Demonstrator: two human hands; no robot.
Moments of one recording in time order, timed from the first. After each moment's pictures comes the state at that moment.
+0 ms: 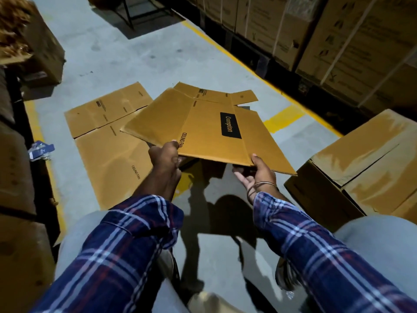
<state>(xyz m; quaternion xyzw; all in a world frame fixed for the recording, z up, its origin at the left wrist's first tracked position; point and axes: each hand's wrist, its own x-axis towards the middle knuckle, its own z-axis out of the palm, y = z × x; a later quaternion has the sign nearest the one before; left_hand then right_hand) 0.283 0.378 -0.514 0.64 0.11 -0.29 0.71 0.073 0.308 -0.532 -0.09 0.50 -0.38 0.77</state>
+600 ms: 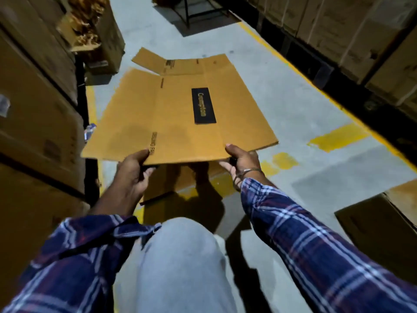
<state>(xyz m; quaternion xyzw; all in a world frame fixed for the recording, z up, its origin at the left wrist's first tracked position) 0.437 0.531 -0.517 0.55 0.18 -0.32 0.75 0.271 0.346 -0.531 -0.24 0.43 -0.27 0.83</state>
